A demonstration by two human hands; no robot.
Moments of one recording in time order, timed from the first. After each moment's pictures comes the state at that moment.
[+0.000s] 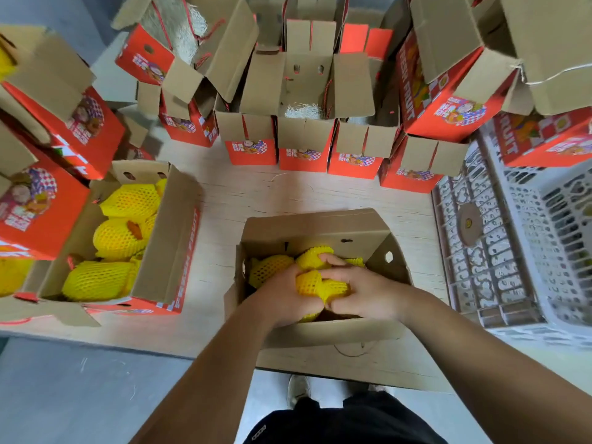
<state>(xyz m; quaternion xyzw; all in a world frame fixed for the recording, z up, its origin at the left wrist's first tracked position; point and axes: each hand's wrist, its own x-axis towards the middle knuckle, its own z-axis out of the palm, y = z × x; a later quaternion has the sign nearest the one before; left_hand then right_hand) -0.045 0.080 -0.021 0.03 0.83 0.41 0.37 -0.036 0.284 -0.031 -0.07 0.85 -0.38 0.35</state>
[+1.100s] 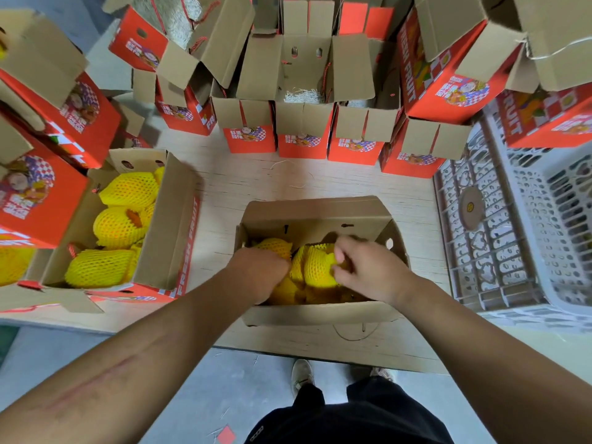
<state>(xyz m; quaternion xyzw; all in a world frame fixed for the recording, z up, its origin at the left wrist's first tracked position) -0.072 0.062 -0.001 0.28 0.90 -0.11 0.33 -0.029 0.288 -0.030 -0.10 0.95 -0.24 0.16</state>
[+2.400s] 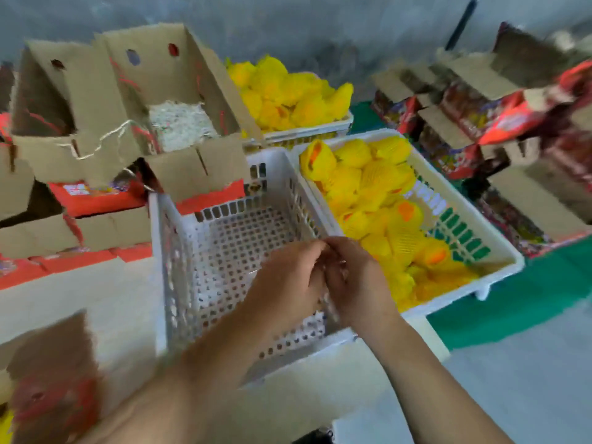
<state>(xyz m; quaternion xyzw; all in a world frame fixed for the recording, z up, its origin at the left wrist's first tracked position) 0.022 0.637 0.047 0.46 0.80 0.37 0.12 0.117 0.757 0.028 0.19 0.87 -0.39 -0.24</state>
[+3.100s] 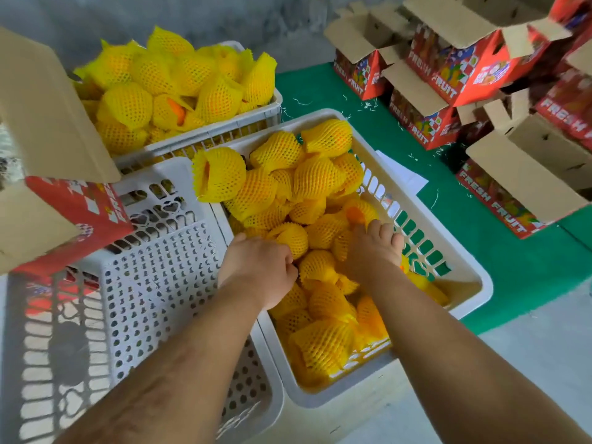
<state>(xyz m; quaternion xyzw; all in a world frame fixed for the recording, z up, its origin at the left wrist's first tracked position) -0.022 0.836 -0.020 0.46 0.88 -0.04 0.08 0.091 1.015 -0.070 0.41 0.90 -0.06 0.15</state>
